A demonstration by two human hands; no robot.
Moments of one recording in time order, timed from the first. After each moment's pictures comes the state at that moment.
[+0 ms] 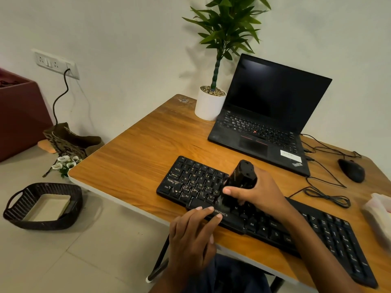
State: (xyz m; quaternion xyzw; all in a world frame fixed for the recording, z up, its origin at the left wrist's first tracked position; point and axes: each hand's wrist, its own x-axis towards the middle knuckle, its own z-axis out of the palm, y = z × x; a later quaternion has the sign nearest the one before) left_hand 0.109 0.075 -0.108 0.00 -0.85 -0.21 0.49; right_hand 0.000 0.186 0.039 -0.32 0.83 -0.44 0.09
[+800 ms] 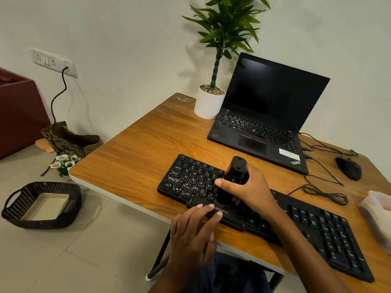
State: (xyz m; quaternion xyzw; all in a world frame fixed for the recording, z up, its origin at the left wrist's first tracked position) left_hand 0.108 0.073 -0.111 0.00 -0.85 -0.19 0.49; right_hand 0.006 0.169 0.029 -0.28 0.84 -0.47 0.03
